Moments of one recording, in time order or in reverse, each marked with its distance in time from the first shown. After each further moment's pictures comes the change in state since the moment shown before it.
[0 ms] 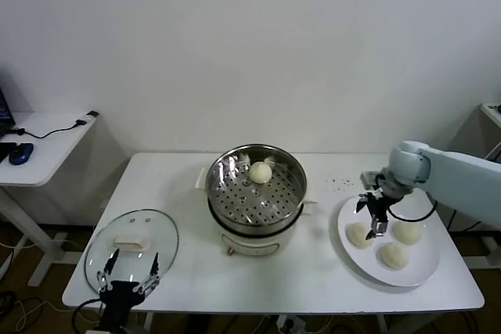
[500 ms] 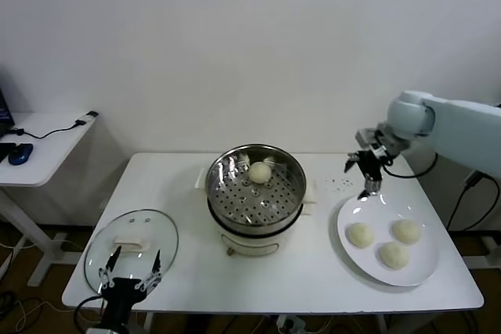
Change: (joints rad) left arm -0.008 0.005 0.009 -0.010 -0.002 0.000 0.001; right arm 0.323 0.004 -0.221 0.096 0.118 0.055 -0.025
